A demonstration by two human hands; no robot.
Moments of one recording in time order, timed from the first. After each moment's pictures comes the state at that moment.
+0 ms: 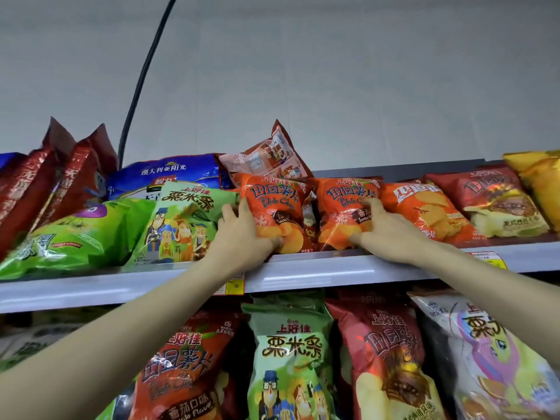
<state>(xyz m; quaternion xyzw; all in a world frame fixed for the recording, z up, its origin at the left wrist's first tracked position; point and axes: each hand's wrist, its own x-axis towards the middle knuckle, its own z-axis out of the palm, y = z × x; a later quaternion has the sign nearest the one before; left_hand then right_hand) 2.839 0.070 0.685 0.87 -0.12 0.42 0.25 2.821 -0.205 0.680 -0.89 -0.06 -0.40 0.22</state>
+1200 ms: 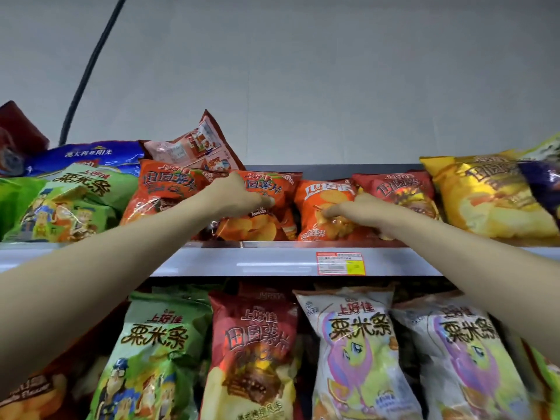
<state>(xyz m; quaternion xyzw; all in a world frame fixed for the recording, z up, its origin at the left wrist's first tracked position) 2.830 -0.120 0.739 0.90 -0.09 0.36 0.23 2.840 -0.384 0.717 -0.88 -0.01 -0.30 0.36</state>
